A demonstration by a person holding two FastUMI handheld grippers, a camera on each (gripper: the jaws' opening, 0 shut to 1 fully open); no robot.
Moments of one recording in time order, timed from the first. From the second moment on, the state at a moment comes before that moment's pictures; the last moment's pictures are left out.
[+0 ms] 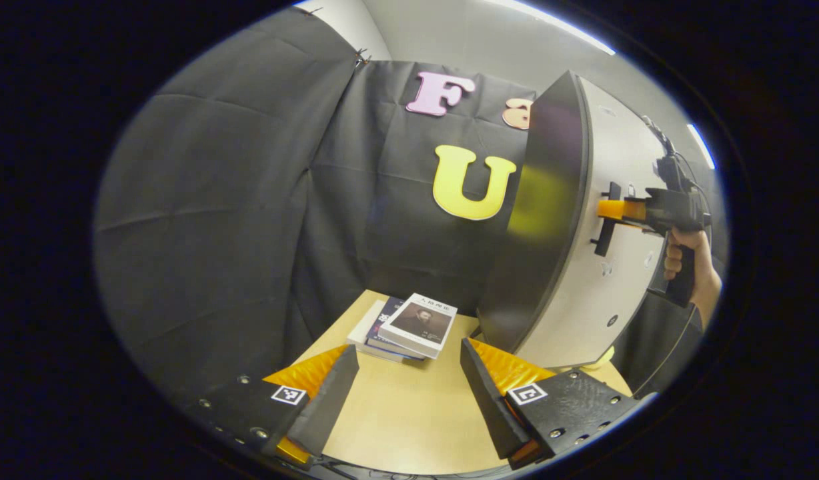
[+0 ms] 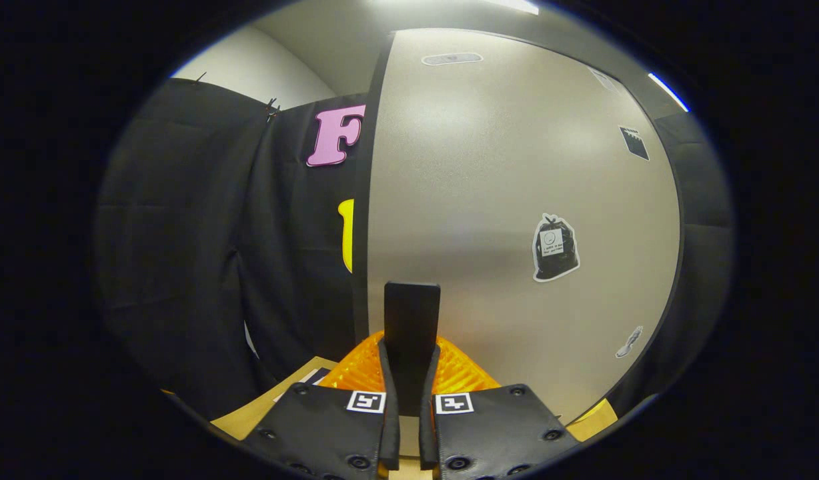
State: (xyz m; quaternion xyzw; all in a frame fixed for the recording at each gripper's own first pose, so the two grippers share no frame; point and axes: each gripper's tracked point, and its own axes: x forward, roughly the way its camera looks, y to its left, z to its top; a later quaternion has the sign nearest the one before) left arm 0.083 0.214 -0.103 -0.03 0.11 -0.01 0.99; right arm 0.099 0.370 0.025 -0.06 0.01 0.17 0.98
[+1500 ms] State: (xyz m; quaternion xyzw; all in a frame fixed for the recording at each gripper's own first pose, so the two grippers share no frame) left arm -0.025 0.084 -0.056 -0.01 0.05 0.07 1.00; right arm 0.028 0.340 0.037 -0.03 0.02 0.39 0.92
